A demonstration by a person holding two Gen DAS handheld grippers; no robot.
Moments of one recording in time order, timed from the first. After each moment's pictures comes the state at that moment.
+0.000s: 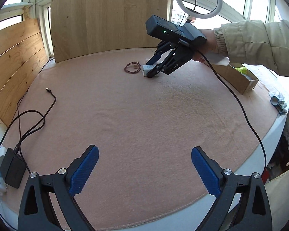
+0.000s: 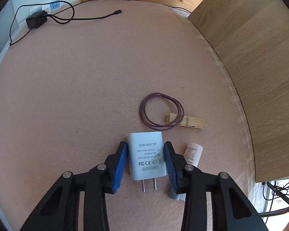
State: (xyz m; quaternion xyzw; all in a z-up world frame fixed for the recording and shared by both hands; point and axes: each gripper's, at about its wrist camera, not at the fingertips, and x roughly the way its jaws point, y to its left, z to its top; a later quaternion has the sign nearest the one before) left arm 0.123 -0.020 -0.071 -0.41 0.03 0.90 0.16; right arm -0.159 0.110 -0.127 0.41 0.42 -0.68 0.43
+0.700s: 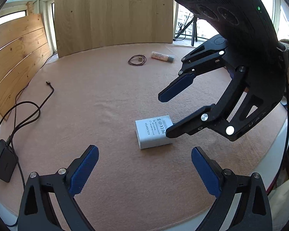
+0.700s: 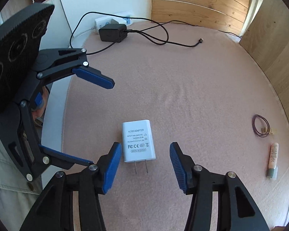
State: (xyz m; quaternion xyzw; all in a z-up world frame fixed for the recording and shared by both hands) left arm 0.099 -0.001 -0.105 -0.41 0.03 0.90 0.12; right arm -0.007 0.089 -0.106 0.43 0.32 -0.68 0.51
